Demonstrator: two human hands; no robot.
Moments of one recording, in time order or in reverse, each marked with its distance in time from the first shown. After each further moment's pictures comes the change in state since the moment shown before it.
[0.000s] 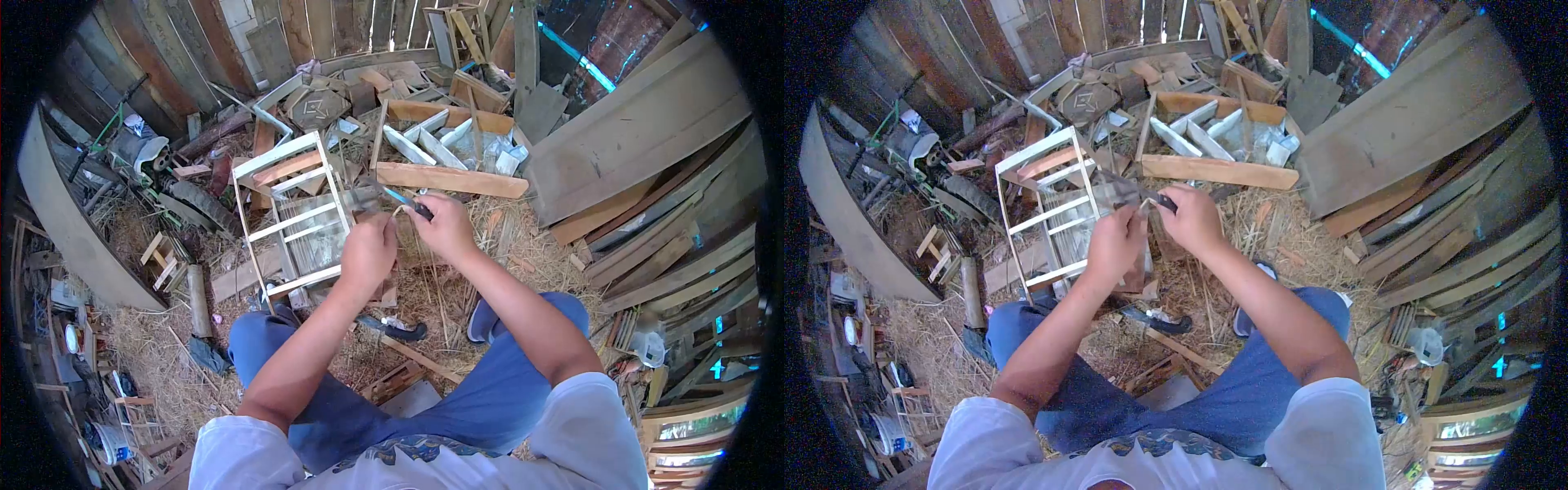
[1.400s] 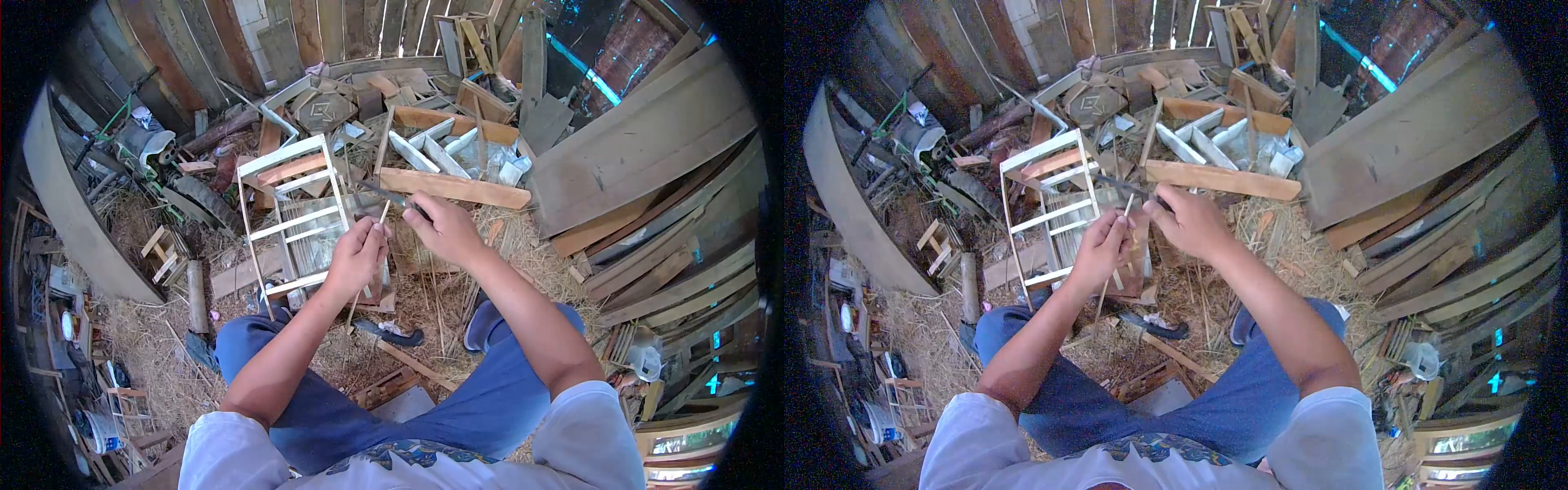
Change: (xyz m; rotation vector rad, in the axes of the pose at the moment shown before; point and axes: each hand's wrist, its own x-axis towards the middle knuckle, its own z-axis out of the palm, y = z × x) left_hand -0.009 -0.015 -0.018 -0.785 -0.227 -0.294; right_hand 0.011 -0.020 -0.030 -0.158 -0.355 0.050
